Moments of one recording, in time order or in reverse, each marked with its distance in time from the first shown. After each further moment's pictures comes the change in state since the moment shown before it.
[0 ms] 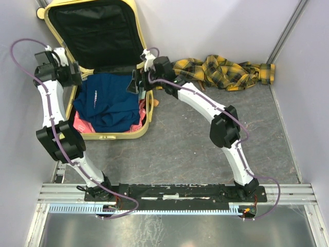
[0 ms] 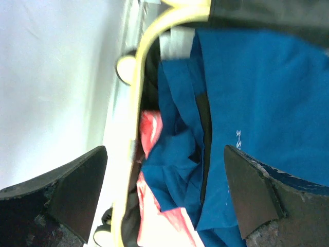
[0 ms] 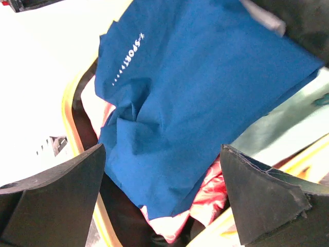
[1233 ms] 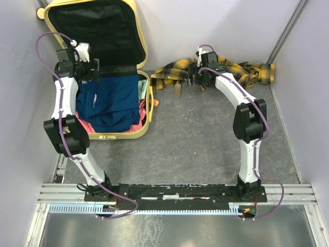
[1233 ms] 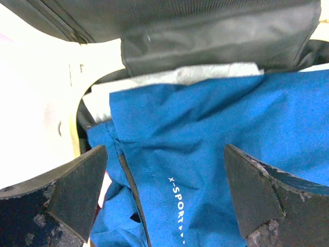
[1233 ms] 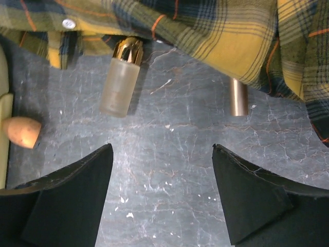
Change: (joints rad) left arm -0.158 0.069 0.008 0.150 0.099 0.086; right arm -0.414 -0.183 -0.286 -0.275 0.330 -0.243
